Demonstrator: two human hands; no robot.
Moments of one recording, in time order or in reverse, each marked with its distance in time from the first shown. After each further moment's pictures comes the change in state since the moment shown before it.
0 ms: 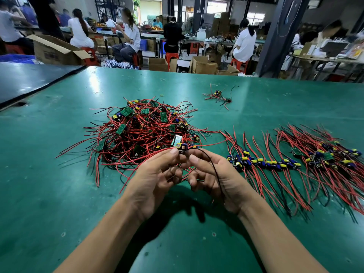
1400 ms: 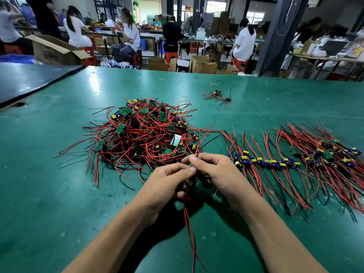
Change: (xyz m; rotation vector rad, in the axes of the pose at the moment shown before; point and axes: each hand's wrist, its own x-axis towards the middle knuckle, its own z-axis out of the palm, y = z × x) left_hand 0.000 -0.019 0.004 0.355 -0.051 -0.078; right_hand -0.002 -0.003 -0.005 -0.386 0.186 -0.019
